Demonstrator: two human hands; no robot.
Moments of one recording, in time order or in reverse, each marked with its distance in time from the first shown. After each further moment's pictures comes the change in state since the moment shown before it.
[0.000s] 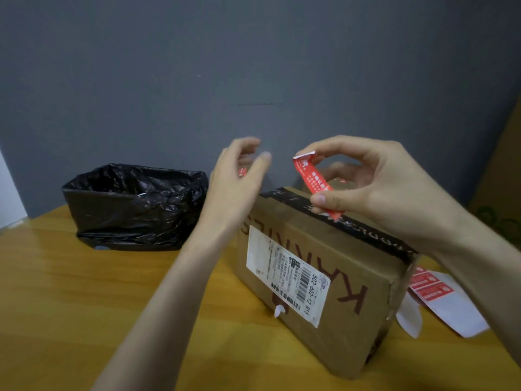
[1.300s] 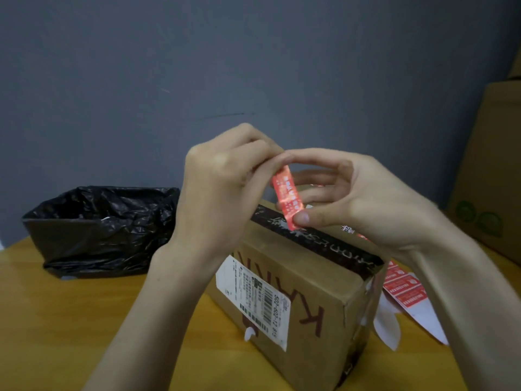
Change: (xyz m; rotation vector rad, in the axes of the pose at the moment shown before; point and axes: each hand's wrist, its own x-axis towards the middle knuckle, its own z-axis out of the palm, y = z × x) left_hand -0.005 0.051 0.022 0.430 0.096 0.815; right_hand 0.000 0.023 -0.029 0.287 -0.026 0.128
